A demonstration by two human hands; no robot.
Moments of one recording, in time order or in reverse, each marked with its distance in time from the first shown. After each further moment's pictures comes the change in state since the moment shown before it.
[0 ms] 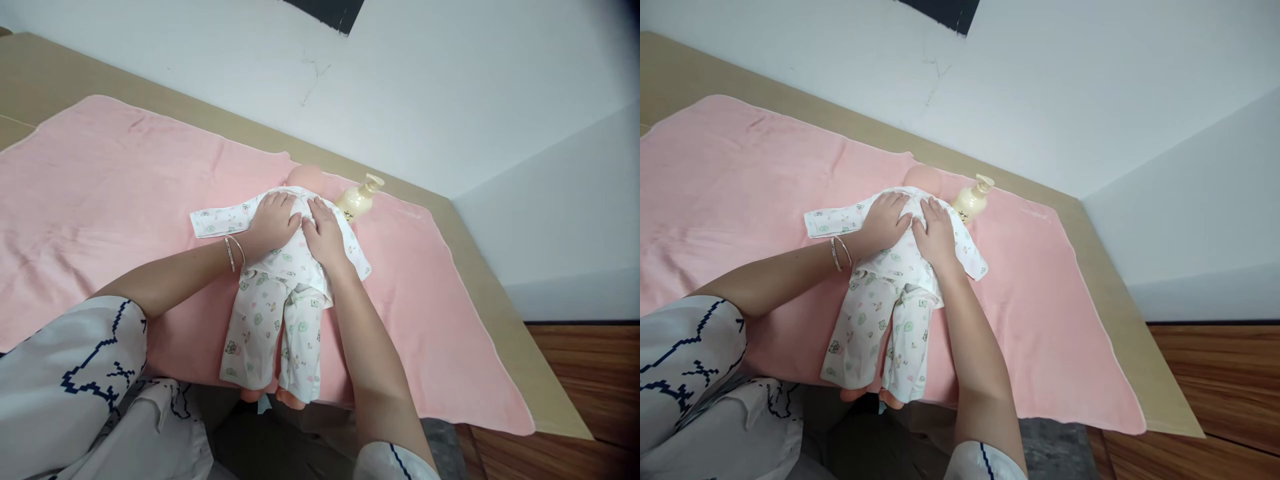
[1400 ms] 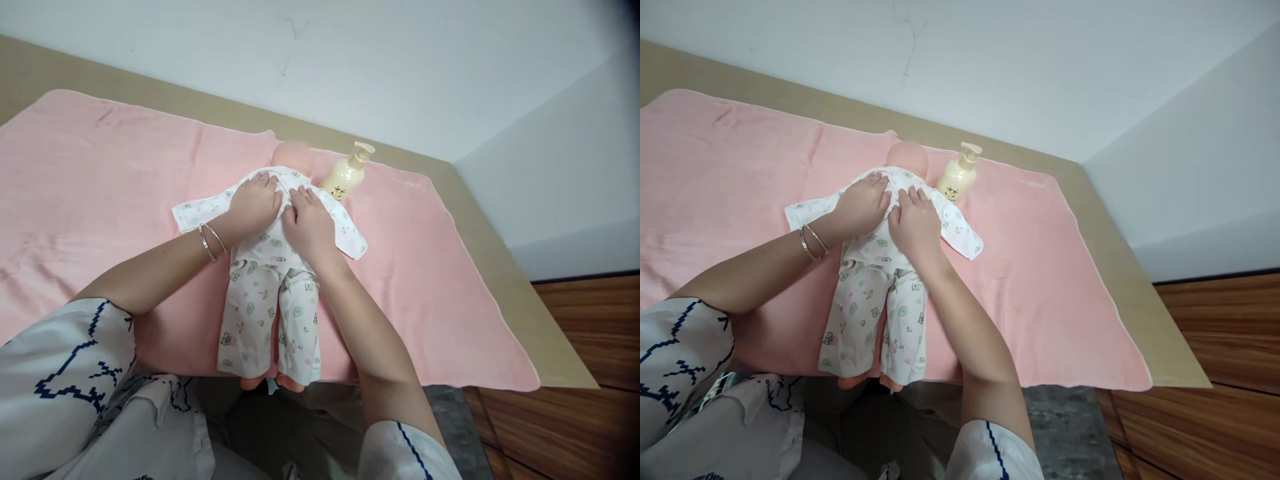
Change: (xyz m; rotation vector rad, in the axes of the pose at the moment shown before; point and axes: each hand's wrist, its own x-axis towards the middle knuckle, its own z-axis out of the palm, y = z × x) left_hand 0.008 0.001 -0.020 0.099 -0.153 -0.012; right_hand -0.017 -0.038 -0.002 -0.109 0.032 0.102
